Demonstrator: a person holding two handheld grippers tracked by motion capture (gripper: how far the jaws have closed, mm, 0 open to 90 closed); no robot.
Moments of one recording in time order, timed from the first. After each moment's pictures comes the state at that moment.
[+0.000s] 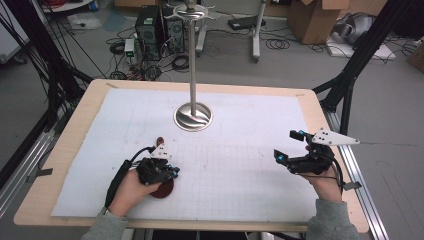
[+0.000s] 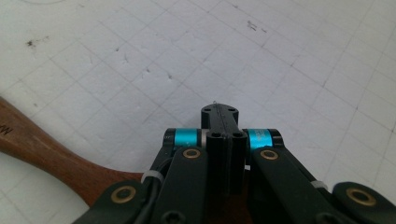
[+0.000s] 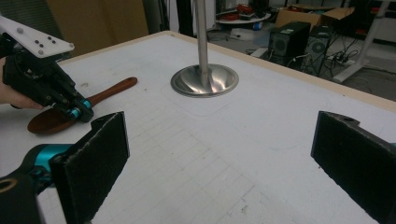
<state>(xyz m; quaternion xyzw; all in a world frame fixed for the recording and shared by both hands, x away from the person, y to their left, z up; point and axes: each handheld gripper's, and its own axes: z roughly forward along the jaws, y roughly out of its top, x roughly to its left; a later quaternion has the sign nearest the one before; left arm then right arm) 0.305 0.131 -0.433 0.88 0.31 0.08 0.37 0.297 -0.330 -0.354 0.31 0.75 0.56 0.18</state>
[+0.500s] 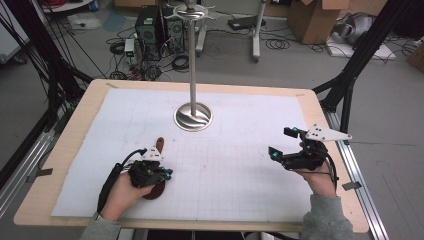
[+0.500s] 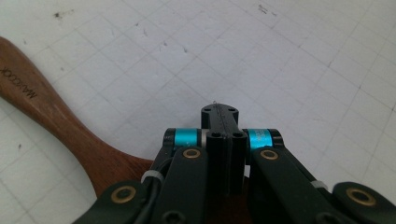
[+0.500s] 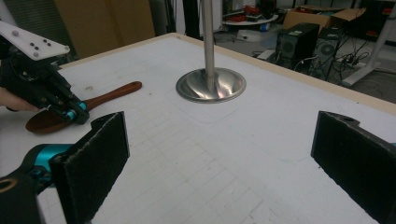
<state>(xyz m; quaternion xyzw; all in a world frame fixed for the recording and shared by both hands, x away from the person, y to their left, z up) 0.296 0.151 -0.433 0.87 0.33 0.08 0.37 0.309 -0.318 -0.355 0.30 0.75 0.56 0.18</state>
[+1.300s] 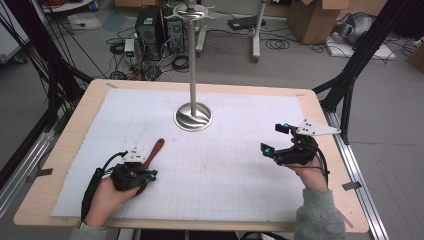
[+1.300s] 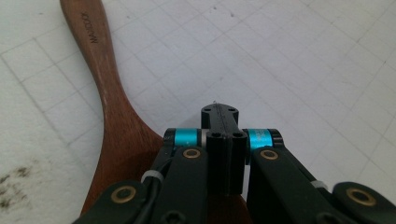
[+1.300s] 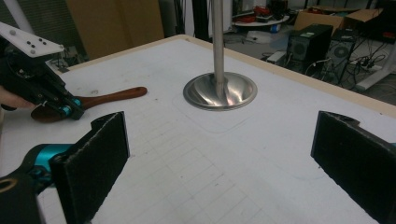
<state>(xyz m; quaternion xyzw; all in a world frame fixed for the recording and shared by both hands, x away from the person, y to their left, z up) 0.286 0.192 -0.434 0.85 0.37 0.09 0.37 0.325 -0.301 -0.357 0.29 0.75 0.57 0.16</state>
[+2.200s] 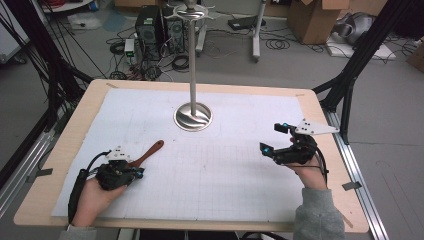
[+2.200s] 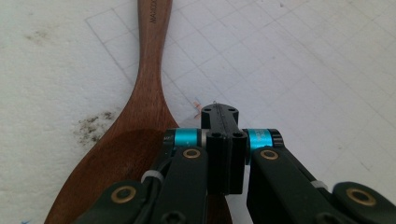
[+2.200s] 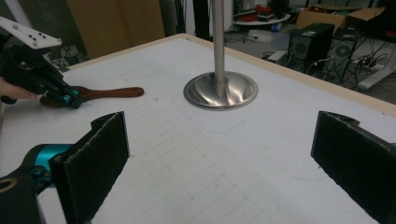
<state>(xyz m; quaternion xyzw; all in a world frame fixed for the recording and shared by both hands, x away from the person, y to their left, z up) 0.286 0.227 -0.435 0.83 0.41 0.10 0.37 0.327 -0.300 -0.357 0.29 0.75 0.57 0.16</state>
